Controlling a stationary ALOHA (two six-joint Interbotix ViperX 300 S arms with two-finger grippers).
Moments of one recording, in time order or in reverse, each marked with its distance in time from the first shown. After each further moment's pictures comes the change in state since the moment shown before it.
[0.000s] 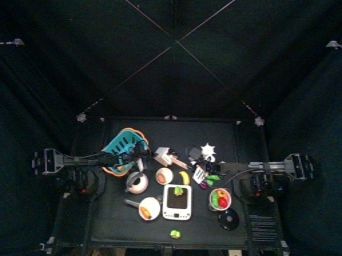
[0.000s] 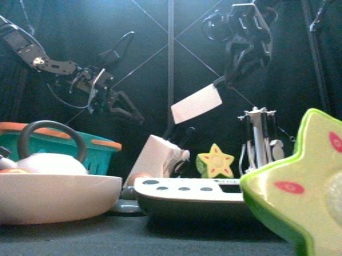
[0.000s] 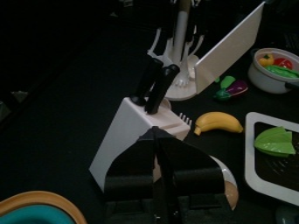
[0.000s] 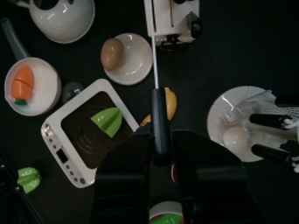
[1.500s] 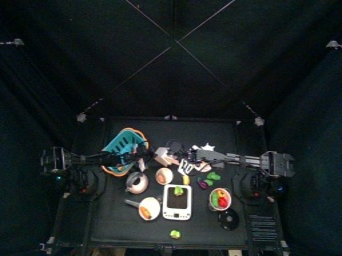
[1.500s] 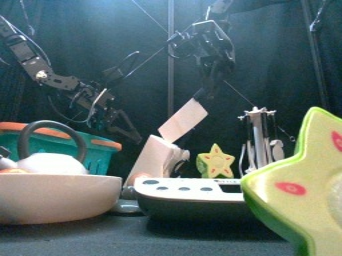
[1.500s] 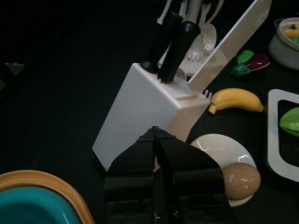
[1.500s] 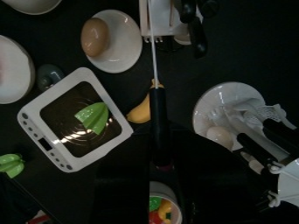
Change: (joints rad) left arm 0.026 0.106 0.011 0.006 -0.034 0.002; right arm -0.124 0.307 -0.354 0.167 0.308 -0.284
